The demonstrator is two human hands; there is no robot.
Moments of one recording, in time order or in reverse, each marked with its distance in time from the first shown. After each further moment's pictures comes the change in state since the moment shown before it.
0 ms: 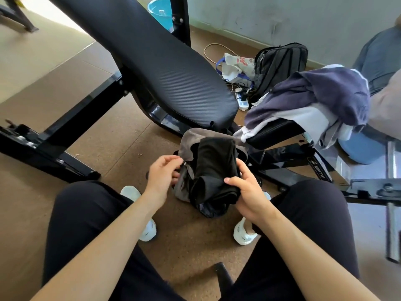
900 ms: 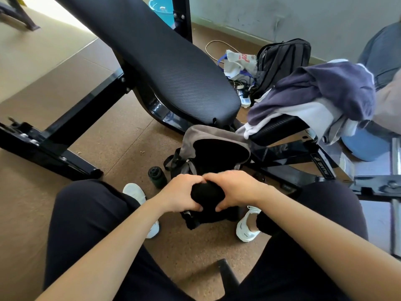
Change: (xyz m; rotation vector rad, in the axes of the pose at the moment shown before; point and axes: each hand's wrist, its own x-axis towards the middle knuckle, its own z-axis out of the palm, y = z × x) left_hand -0.007 -0.019 -0.004 0.973 -0.647 0.463; right_hand 0.031 -0.017 0.012 -1.849 -0.531 -0.244
